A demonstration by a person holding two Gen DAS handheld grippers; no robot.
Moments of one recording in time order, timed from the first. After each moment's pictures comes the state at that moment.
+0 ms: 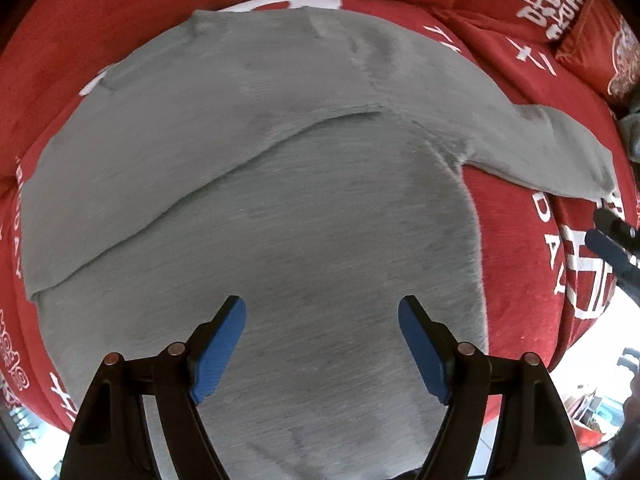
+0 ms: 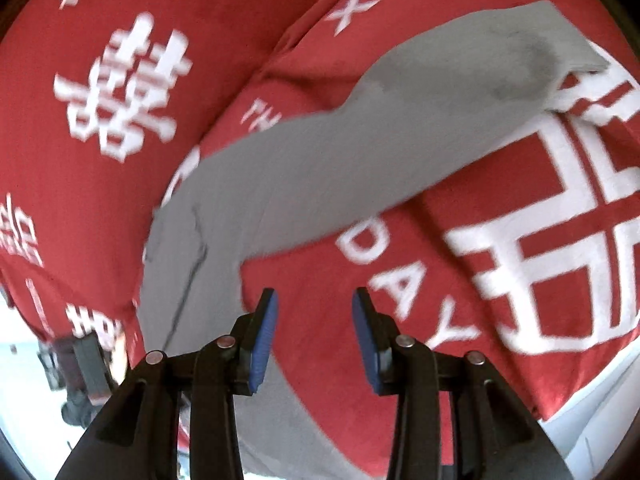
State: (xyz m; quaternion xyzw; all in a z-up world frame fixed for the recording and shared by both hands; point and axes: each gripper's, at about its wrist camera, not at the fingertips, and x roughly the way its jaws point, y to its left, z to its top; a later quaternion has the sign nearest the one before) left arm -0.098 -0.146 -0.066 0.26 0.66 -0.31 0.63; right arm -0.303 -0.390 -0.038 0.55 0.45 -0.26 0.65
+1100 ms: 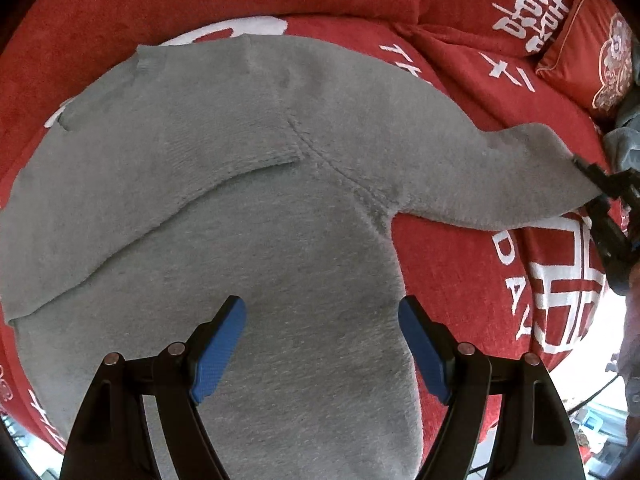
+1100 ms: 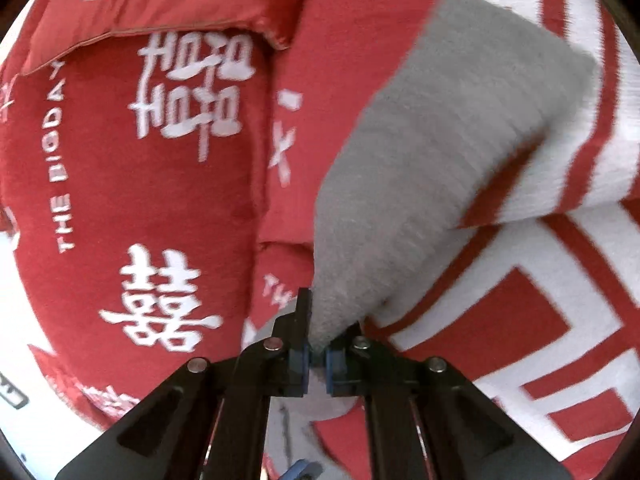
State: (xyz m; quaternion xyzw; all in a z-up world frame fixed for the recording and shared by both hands) left arm -0.109 -0.222 -0.072 0.23 0.65 -0.34 0.65; right arm -0.354 -0.483 -0.085 0.72 0.19 -0.29 0.60
